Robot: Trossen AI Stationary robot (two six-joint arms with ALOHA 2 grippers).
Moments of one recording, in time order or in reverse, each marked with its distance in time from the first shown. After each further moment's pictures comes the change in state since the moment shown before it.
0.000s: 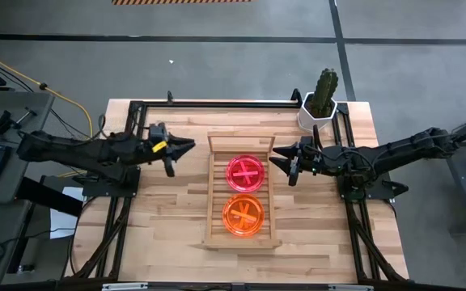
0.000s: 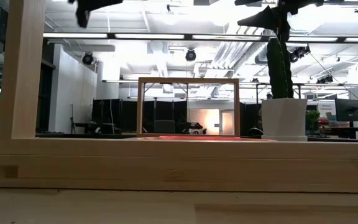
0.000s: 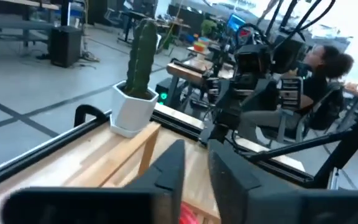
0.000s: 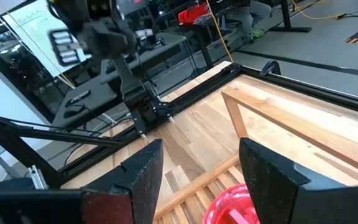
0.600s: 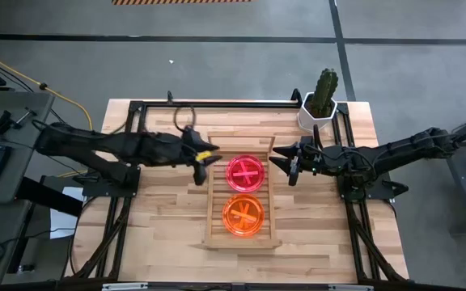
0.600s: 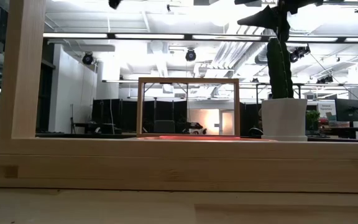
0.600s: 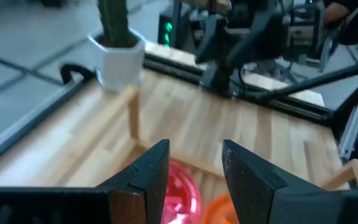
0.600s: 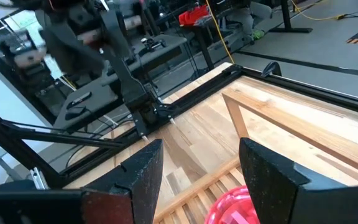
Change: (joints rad) left arm -0.041 0.460 0.501 -0.408 0.024 -0.016; right arm 0.000 0.000 0.000 0.009 0.001 0.003
